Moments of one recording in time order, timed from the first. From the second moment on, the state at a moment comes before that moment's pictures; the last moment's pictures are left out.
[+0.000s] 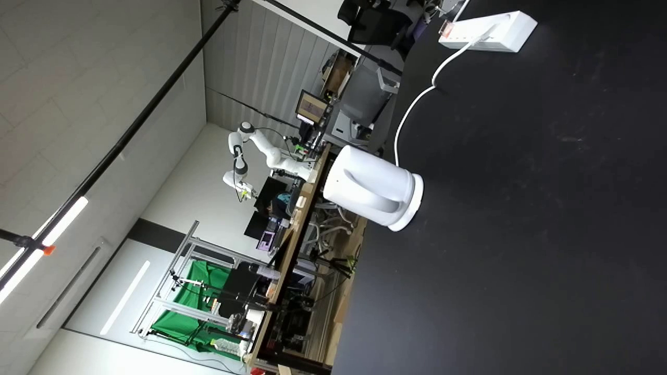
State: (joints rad) arm -0.24 0.49 -0.21 -1.70 -0.02 2.35 -0.01
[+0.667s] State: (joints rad) arm -0.23 0.54 -0.20 -1.70 -0.02 2.37 -0.01
